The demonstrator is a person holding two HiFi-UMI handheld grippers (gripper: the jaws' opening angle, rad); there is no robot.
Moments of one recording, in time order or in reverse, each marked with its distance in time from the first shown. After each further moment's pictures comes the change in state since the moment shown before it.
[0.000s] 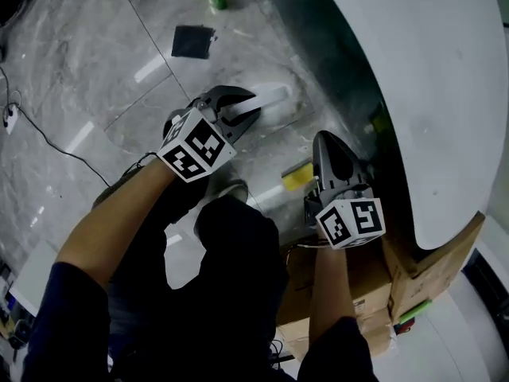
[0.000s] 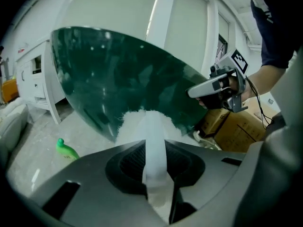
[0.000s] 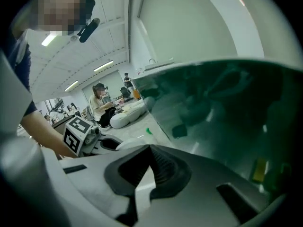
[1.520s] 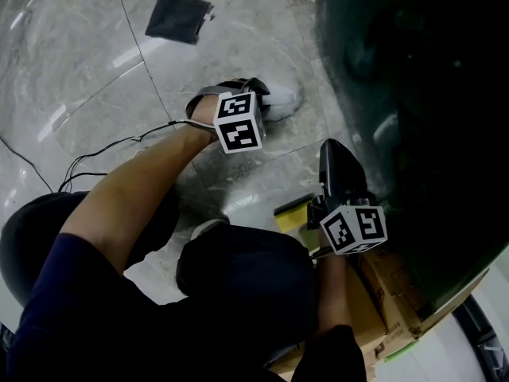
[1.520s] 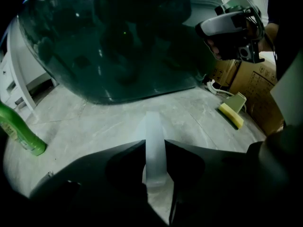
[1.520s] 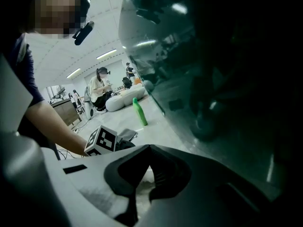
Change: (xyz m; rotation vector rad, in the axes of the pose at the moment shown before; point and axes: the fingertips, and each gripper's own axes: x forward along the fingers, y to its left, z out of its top) left arm 0.243 0.042 -0.212 0.179 0.276 -0.033; right arm 0.117 -0.101 -0.170 -0.080 0.073 -0.005
